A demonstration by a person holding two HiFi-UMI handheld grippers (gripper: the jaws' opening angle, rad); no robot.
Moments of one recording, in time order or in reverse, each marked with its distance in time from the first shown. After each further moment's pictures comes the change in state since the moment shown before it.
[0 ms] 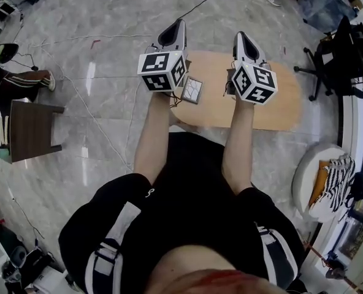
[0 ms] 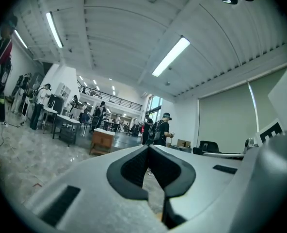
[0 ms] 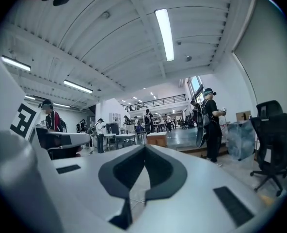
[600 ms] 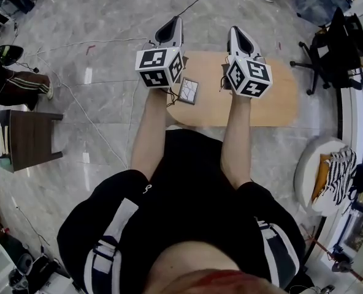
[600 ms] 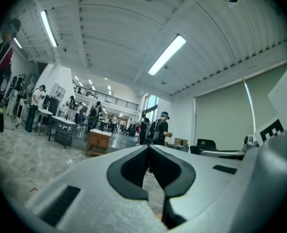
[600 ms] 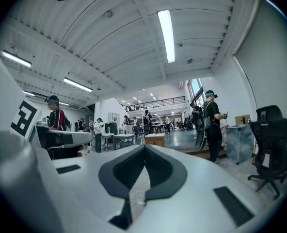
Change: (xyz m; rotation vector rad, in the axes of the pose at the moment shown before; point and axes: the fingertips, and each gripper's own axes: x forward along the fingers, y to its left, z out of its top) left arm 0.024 -0.012 0.003 0.034 0.011 -0.037; right arm 0.011 -0.010 0.009 -0.028 -0.011 -0.012
